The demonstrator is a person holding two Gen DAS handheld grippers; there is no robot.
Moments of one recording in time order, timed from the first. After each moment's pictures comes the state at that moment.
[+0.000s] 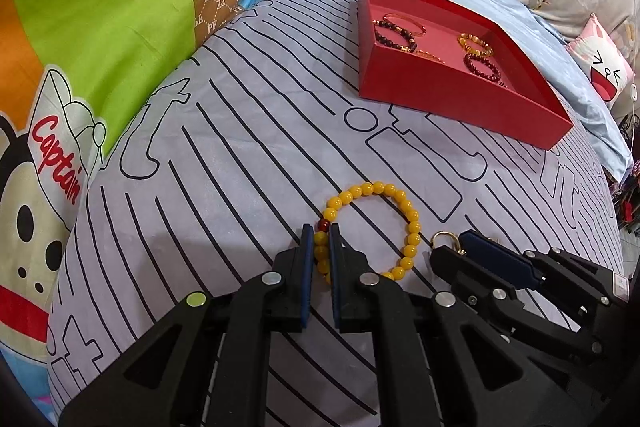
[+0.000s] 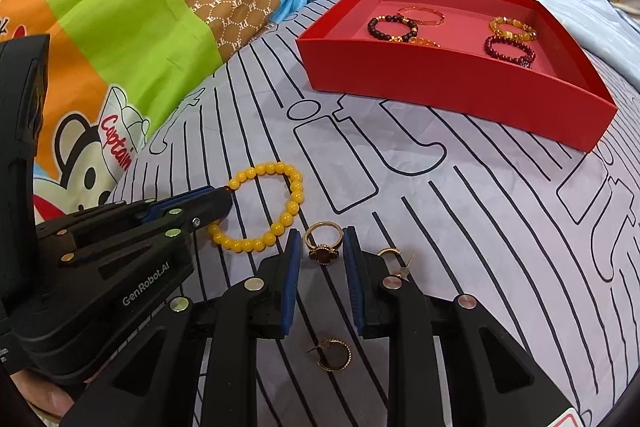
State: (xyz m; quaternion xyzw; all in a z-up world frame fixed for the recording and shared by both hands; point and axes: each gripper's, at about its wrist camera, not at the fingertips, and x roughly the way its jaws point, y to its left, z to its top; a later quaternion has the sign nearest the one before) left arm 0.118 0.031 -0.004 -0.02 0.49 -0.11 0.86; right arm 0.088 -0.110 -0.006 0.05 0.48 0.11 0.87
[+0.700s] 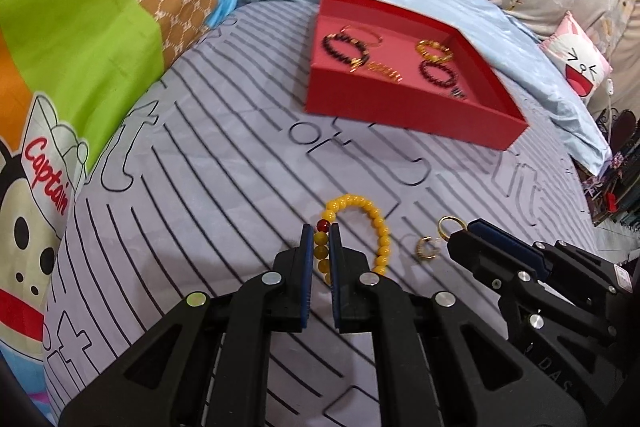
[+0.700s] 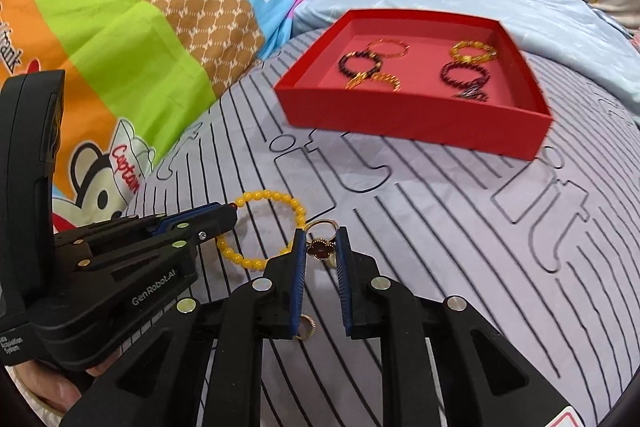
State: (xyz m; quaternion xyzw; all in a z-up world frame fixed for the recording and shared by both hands) left arm 0.104 0.007 0.025 -0.02 0.48 -0.16 0.87; right arm 0.062 -0.148 0.034 0.08 0.44 0.09 0.89
